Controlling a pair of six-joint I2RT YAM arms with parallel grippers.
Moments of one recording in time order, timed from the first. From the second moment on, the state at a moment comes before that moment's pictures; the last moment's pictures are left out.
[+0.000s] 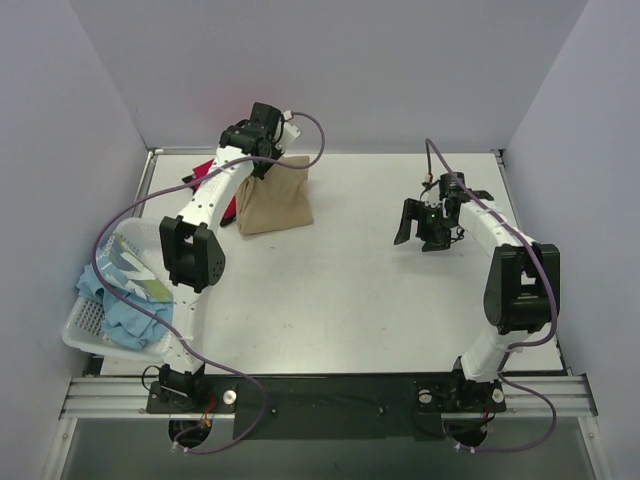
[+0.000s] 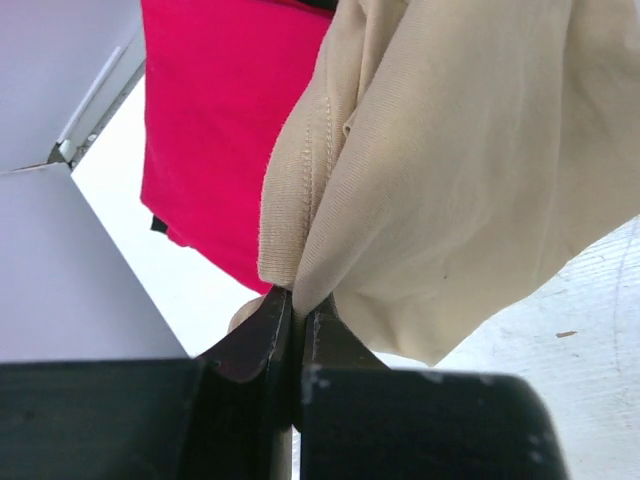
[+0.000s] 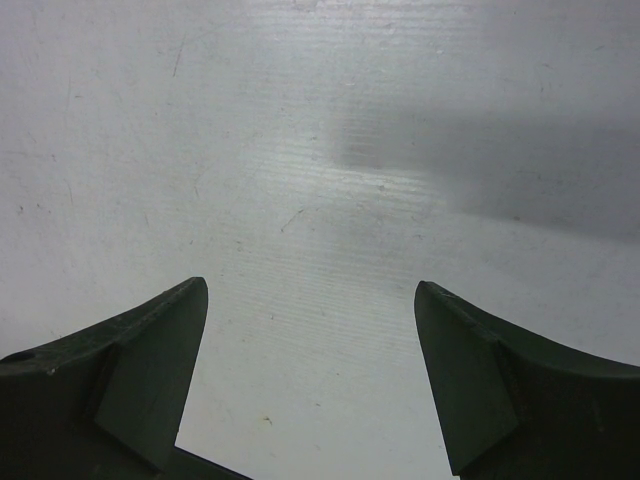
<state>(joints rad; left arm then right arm) -0.36 2.27 2.34 -1.00 -0.27 0.45 0.06 1.74 1.23 -0.65 -0.31 0.19</state>
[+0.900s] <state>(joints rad) -0.15 2.29 2.56 -1.02 -0.23 0.36 0.05 1.74 1.20 -0.65 -0.29 0.17</state>
